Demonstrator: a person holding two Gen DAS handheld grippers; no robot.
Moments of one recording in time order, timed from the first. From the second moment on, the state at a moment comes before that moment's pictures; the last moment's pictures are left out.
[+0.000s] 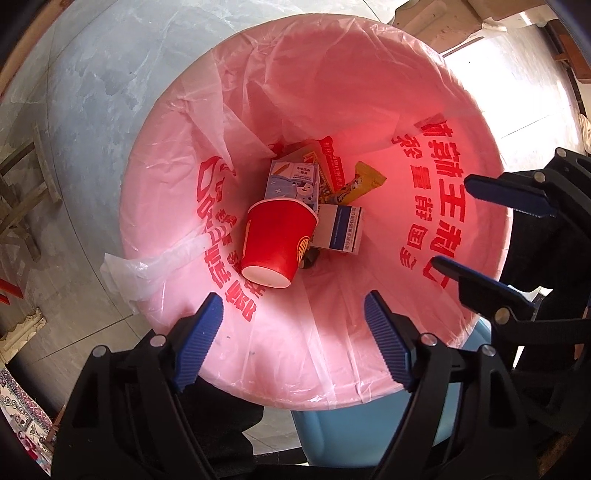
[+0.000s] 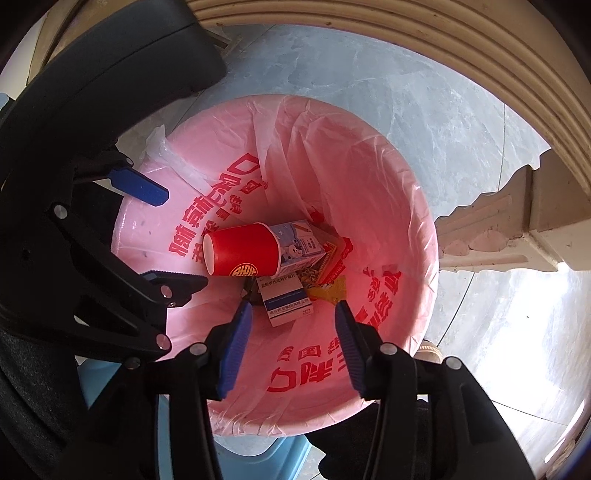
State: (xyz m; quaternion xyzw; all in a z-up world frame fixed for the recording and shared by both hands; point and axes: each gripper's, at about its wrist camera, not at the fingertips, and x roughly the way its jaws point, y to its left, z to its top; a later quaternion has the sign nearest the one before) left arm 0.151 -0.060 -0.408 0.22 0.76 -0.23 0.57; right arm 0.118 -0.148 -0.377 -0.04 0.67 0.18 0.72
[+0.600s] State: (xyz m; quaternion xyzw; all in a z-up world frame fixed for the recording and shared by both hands) left arm 0.140 -0.051 -0.380 0.23 0.76 -0.22 0.57; right arm 0.108 -0.147 -0.350 -0.03 0.67 0.18 0.72
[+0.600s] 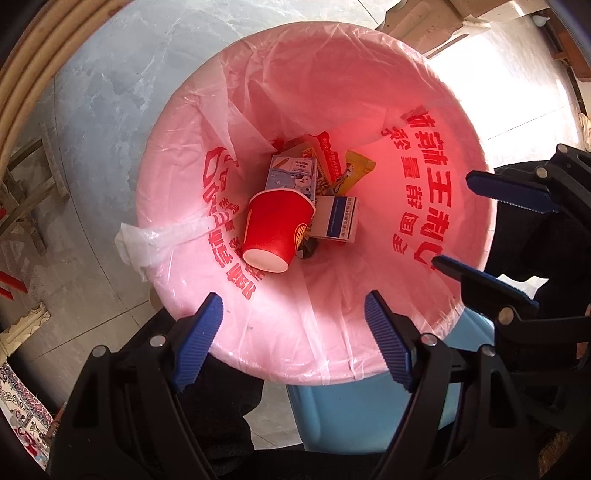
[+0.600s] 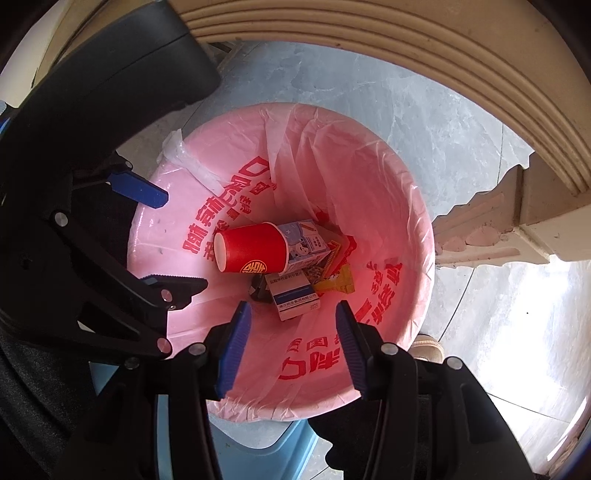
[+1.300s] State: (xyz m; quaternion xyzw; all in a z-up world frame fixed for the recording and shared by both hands) left arm 0.184 -0.039 -0.115 0.21 0.63 -0.21 0.72; right arm 0.121 -0.185 -0.128 0.03 0.59 0.18 0.79
